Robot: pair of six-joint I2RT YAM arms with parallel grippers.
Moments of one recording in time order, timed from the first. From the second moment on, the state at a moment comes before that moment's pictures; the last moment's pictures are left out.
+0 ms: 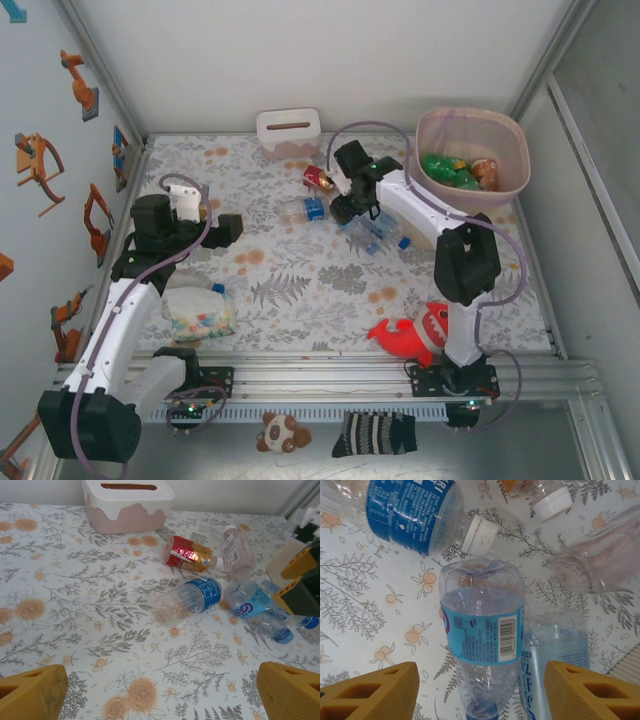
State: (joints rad) left arm -0.13 0.95 0.81 -0.40 0.38 -0.07; right arm 0.57 1.98 1.71 -0.91 0.05 -0.14
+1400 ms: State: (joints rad) left arm -0.13 0.96 0.82 -0.43 0.37 -0.07; right arm 0.57 2.16 1.77 -0.90 0.09 -0.15
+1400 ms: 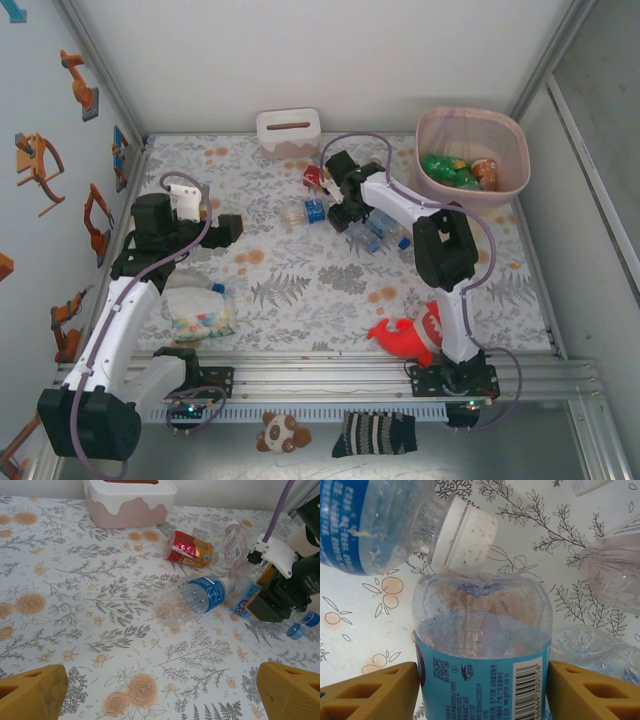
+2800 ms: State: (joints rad) left arm -0.13 0.96 0.82 -0.43 0.36 -0.07; right arm 0.57 1.87 1.85 -0.96 0.00 -0.07
